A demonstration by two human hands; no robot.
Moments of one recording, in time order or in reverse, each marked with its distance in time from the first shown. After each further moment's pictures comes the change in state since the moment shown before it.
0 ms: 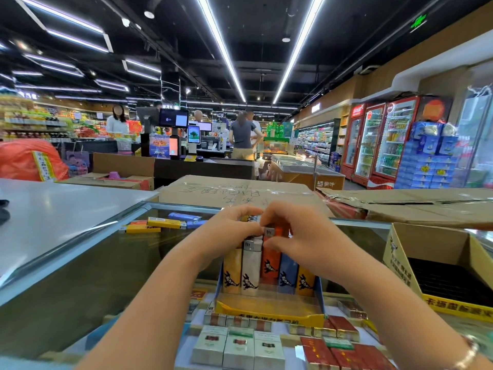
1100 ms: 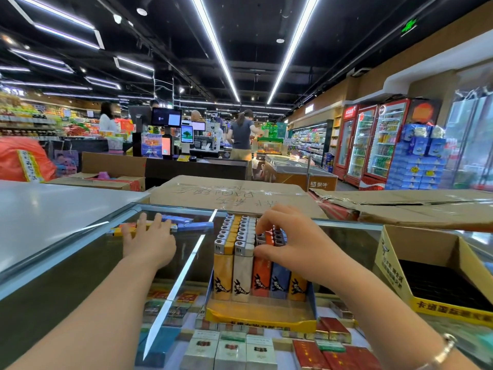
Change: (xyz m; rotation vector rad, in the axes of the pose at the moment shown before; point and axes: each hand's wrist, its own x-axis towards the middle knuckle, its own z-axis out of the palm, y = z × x) left_hand 0.036 -0.121 -0.067 1.060 0.426 -0.453; right_hand 0.001 0.019 0.009 -0.054 -0.021 0.066
